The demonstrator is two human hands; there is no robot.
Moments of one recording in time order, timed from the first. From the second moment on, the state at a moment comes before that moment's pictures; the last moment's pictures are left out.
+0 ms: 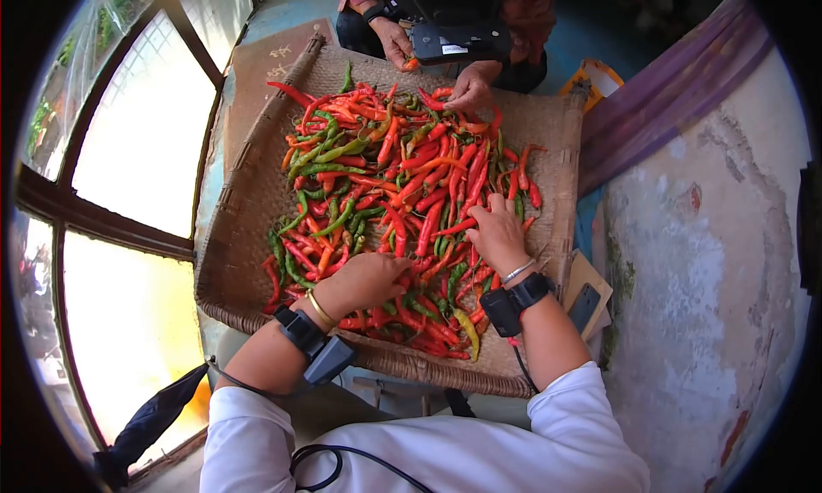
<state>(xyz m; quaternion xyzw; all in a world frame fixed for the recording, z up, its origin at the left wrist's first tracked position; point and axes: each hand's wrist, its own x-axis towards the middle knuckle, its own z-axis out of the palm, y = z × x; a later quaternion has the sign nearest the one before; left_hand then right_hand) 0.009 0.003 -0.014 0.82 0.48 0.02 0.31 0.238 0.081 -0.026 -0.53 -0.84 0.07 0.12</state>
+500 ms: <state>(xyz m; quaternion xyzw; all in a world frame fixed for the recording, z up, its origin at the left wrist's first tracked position) 0.014 0.008 -0.015 0.76 0.53 0.23 0.30 0.199 0.052 0.003 -0.42 -0.57 0.67 0.20</state>
